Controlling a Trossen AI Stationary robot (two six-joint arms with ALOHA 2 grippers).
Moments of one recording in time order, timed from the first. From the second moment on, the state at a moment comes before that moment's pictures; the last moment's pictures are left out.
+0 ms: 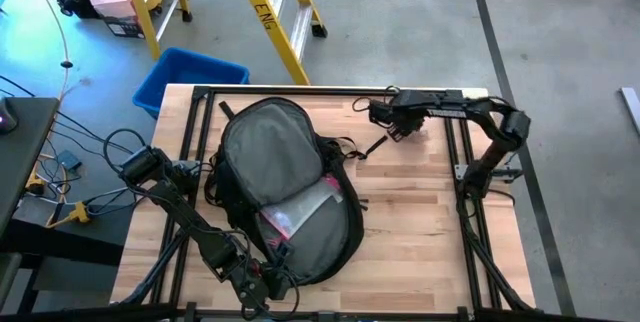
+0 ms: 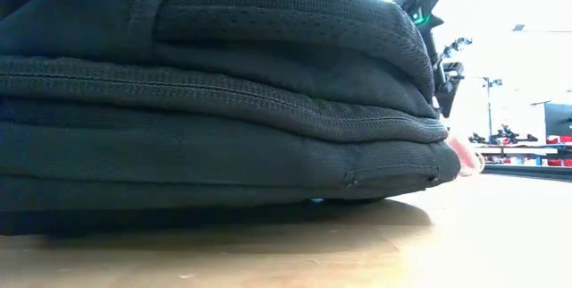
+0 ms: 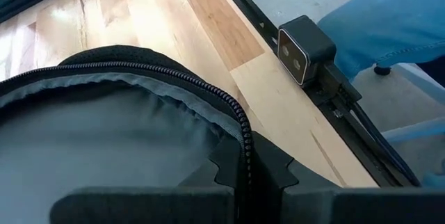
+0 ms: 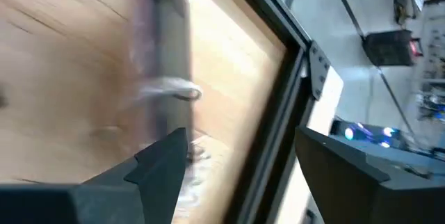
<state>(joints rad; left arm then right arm) -0.80 1.81 1.14 -0.09 -0.46 -0.07 -0.46 1.69 1.12 -1.20 0.69 0.59</state>
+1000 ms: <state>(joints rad) -0.81 1.76 1.14 -0.10 -0.48 -0.14 0.43 1.74 1.09 -0.04 0.55 -0.15</state>
